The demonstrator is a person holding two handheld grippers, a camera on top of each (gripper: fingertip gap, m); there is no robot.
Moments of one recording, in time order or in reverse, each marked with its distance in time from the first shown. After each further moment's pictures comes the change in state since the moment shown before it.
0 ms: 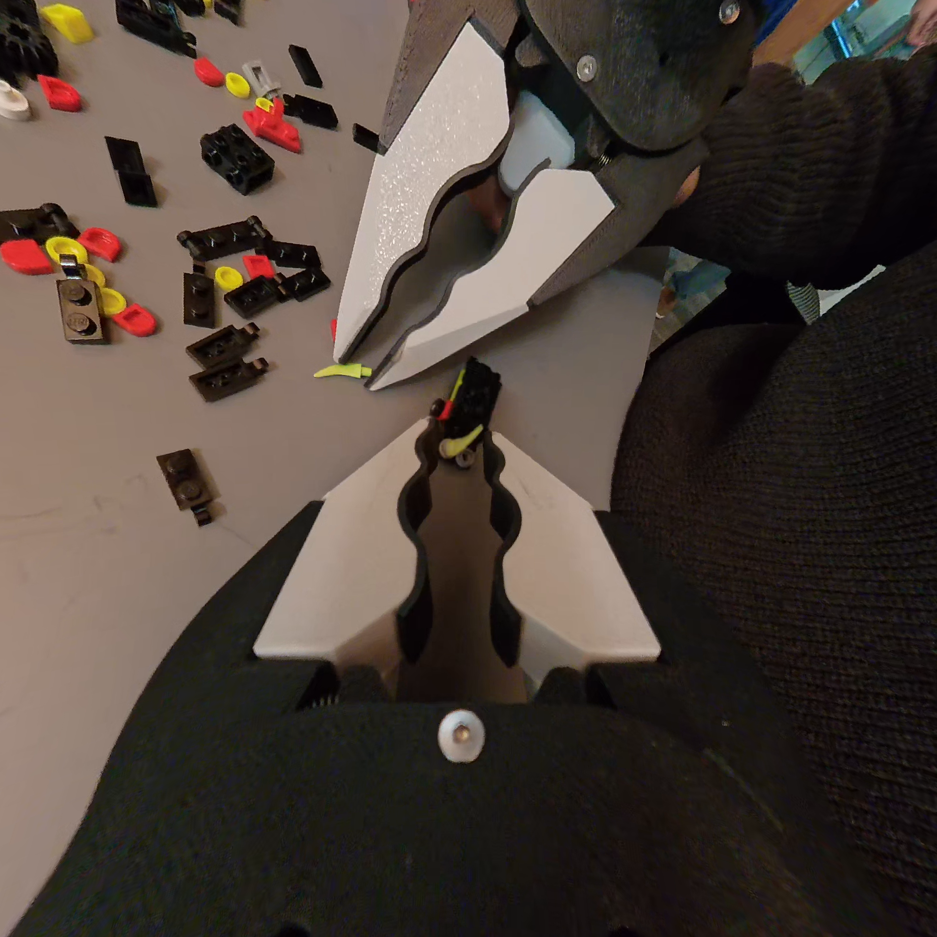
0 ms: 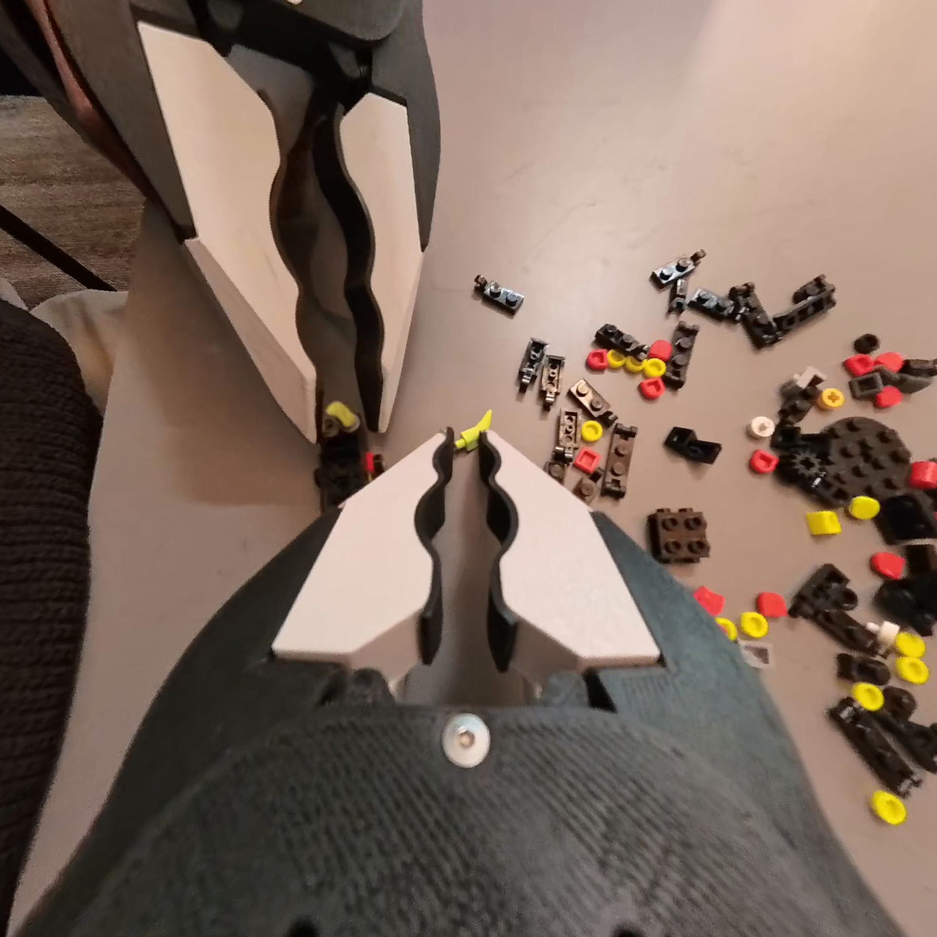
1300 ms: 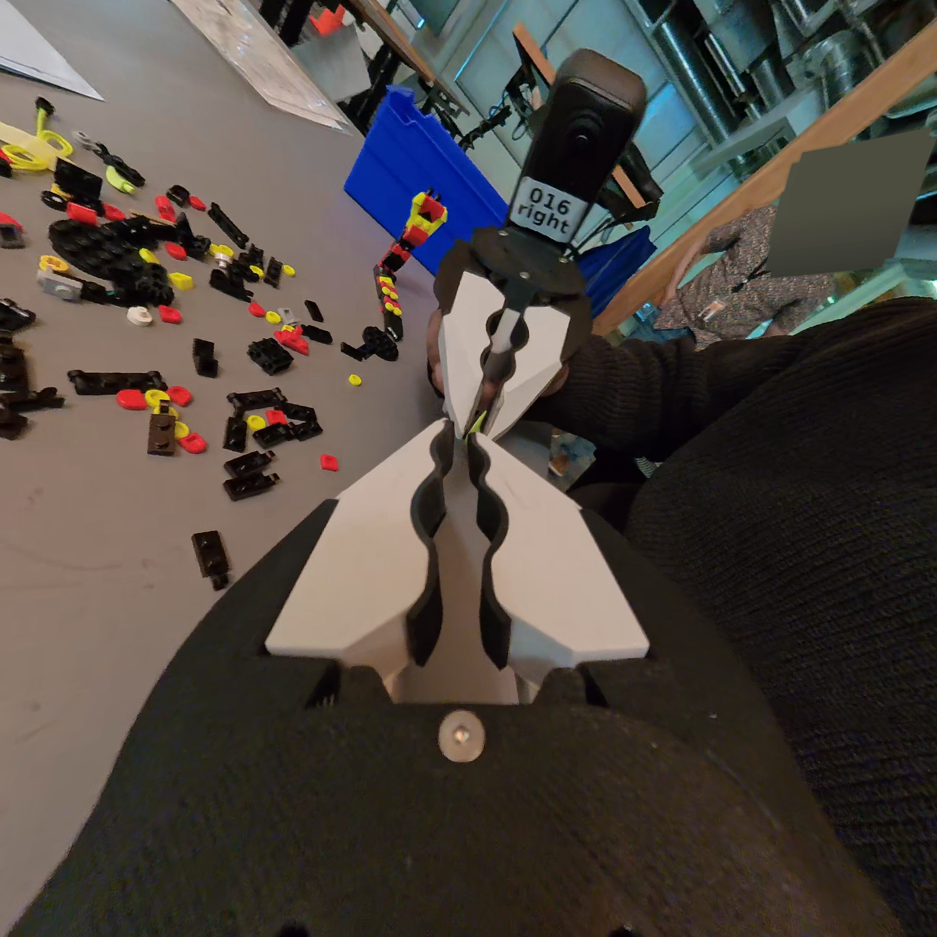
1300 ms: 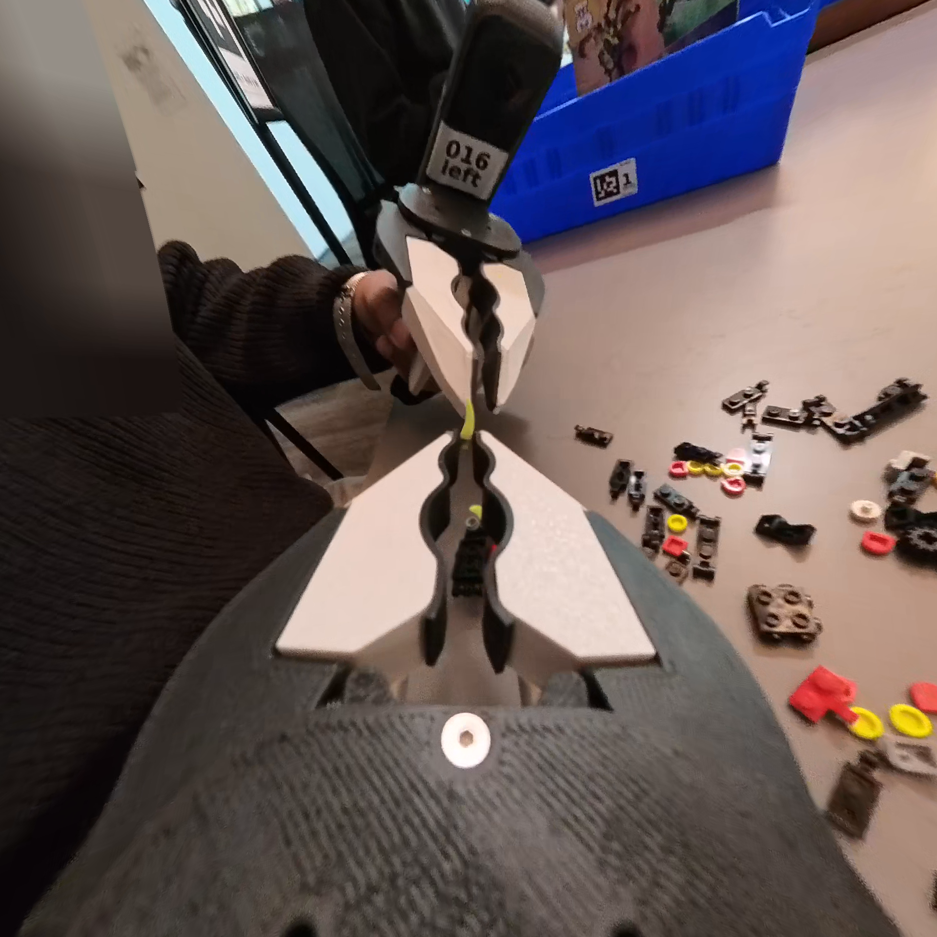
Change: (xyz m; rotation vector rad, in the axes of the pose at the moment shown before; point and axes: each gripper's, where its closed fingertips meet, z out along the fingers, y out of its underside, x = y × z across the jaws) left arm 0.014 -0.060 -0.046 0.410 0.175 -0.106; right arm -0.026 -0.058 -0.053 0.449 -0.338 0.242
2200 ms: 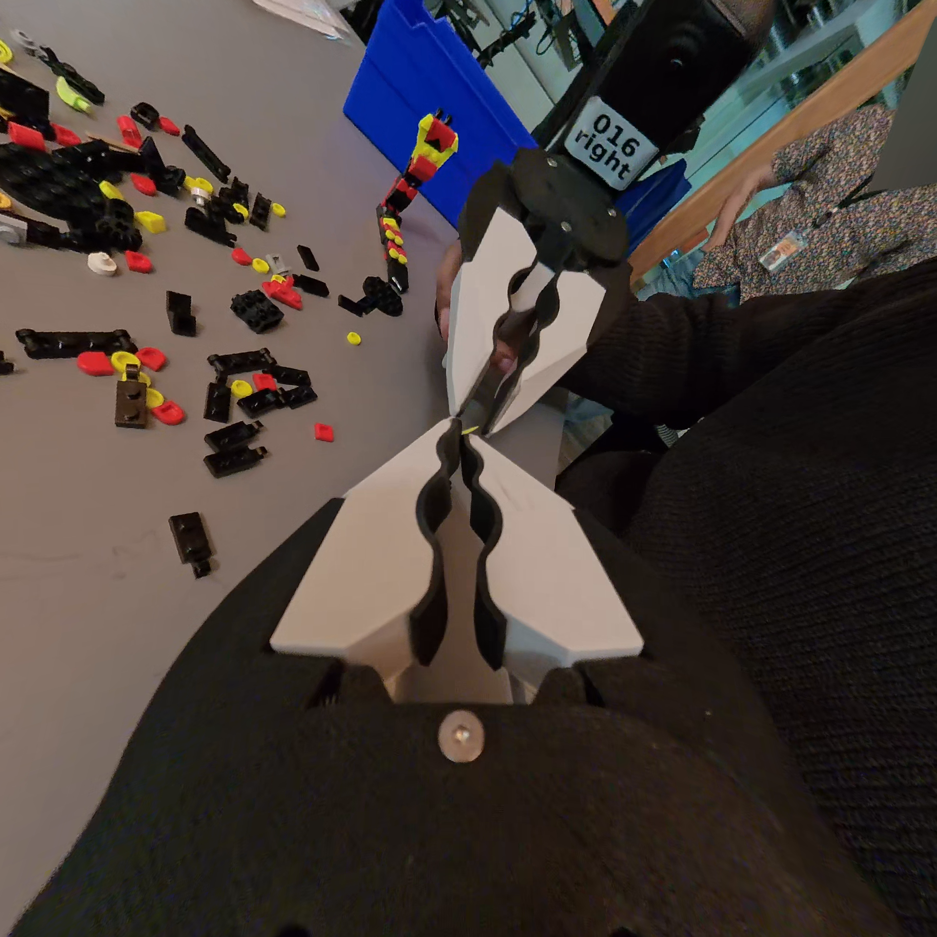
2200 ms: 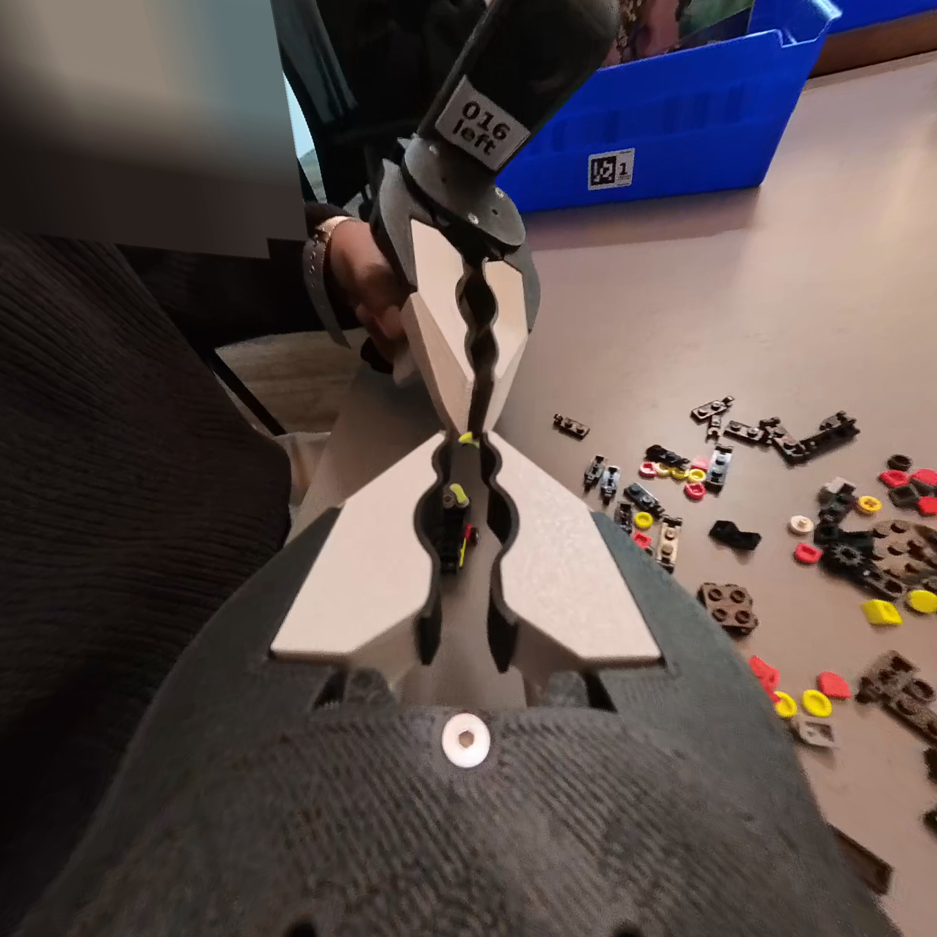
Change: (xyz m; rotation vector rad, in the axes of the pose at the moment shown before) left arm -0.003 0.018 0.011 -0.111 -0.036 -0.001; right arm 0.000 0.008 -0.001 -0.084 0.072 -0.181
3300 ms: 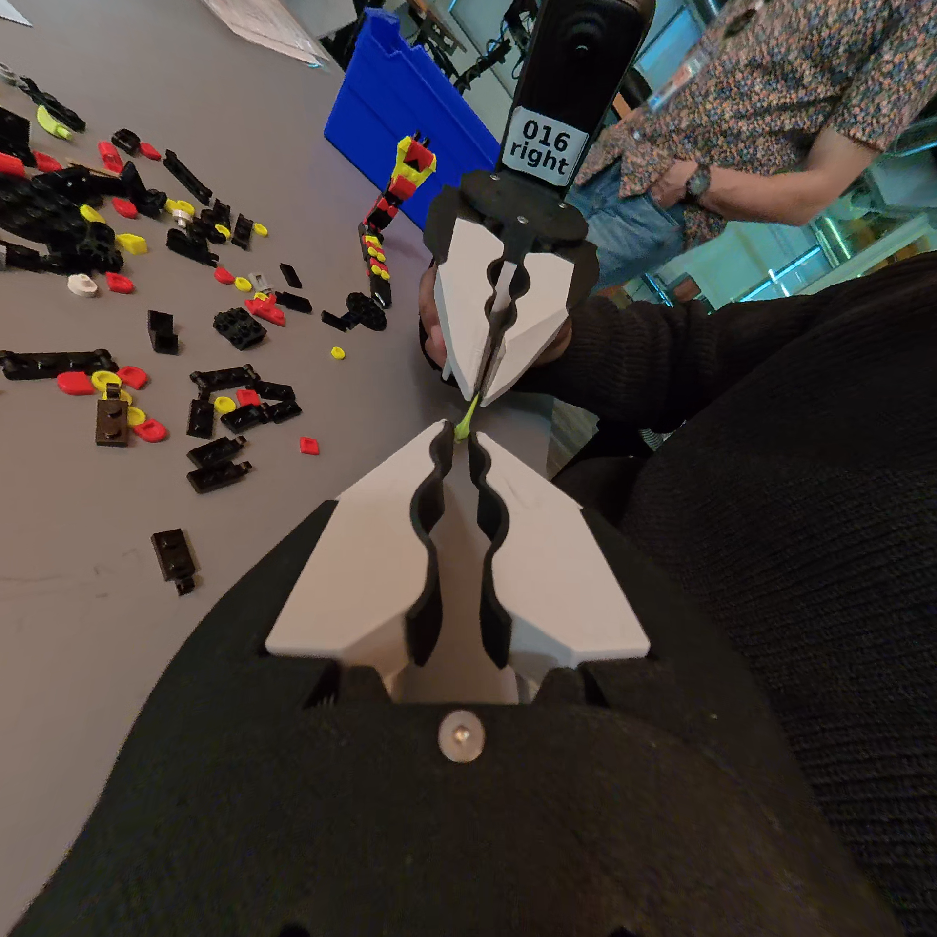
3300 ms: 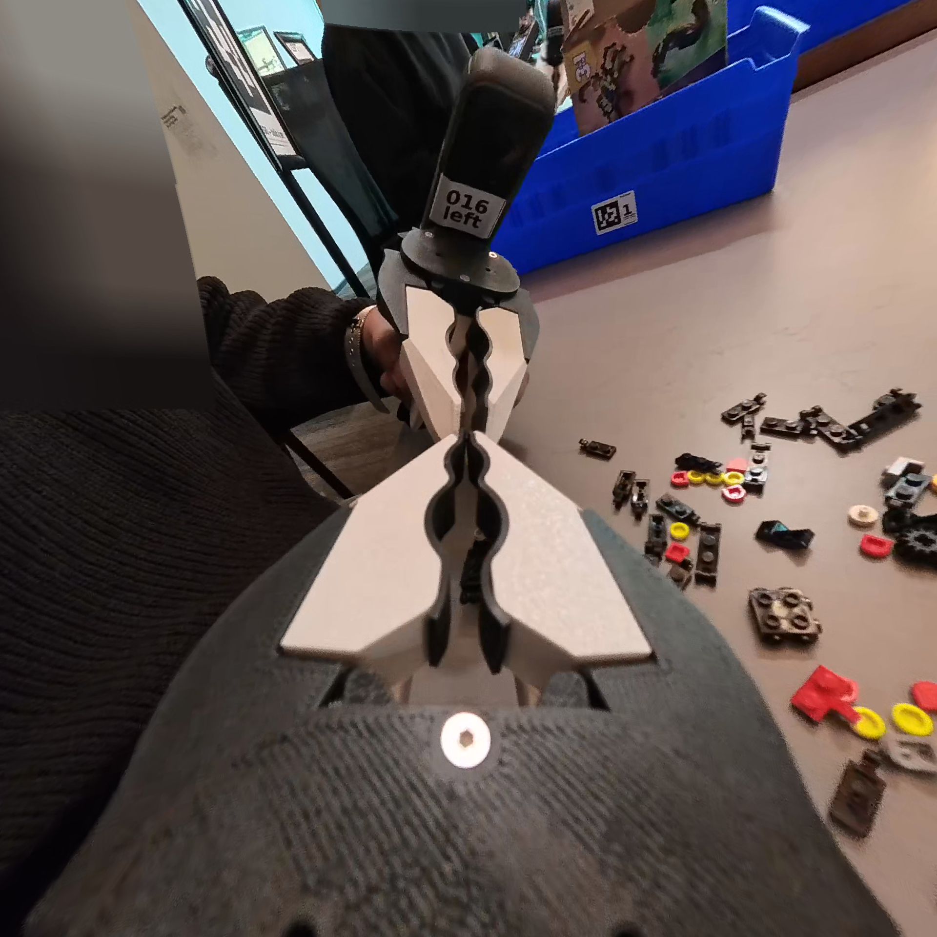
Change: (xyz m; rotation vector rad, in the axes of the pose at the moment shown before) left arm 0.007 -0.004 -0.001 0.030 0.036 0.016; right arm 0.001 -0.016 -0.008 0.142 -0.089 0.203
